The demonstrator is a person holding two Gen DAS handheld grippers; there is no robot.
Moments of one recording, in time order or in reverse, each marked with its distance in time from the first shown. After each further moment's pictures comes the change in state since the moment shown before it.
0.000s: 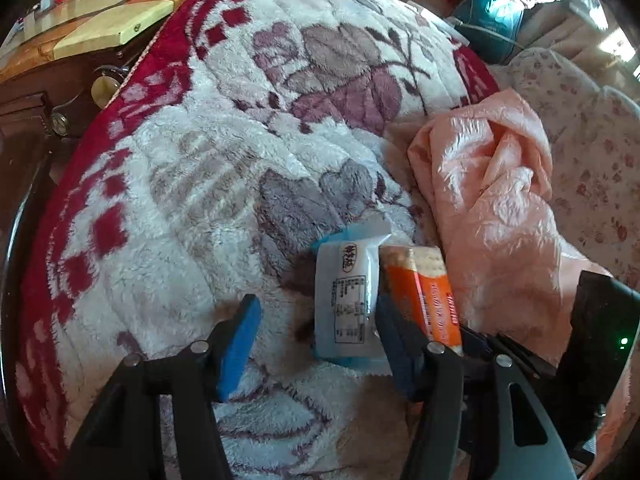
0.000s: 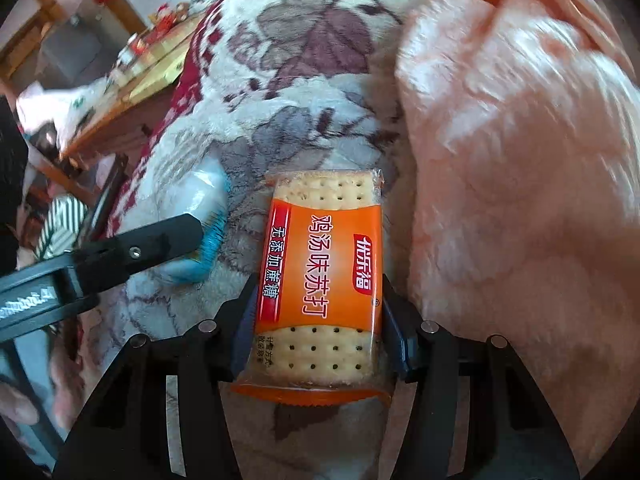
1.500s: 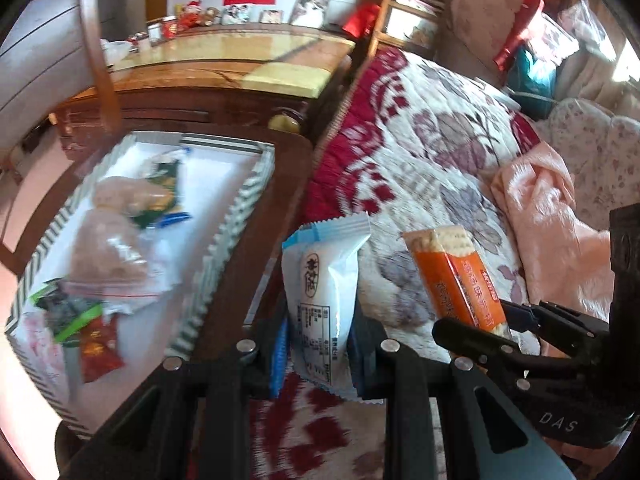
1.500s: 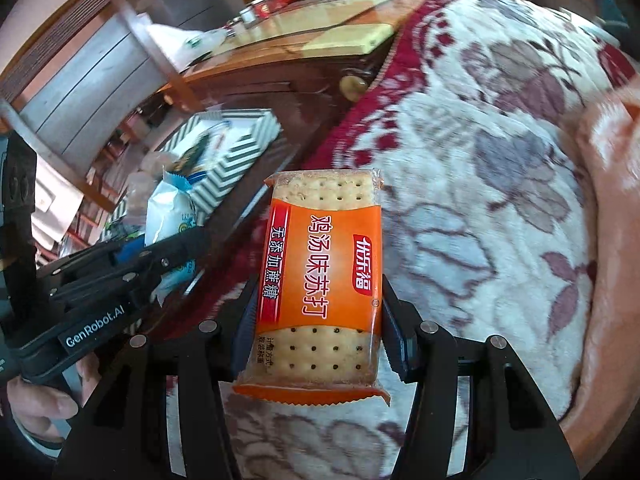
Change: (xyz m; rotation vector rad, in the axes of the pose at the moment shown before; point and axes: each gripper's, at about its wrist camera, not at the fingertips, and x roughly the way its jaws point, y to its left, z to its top) left arm -0.178 0.124 -0.125 -0.081 -0.268 0.270; right arm -0.047 0.199 -0.077 -0.325 0.007 0.196
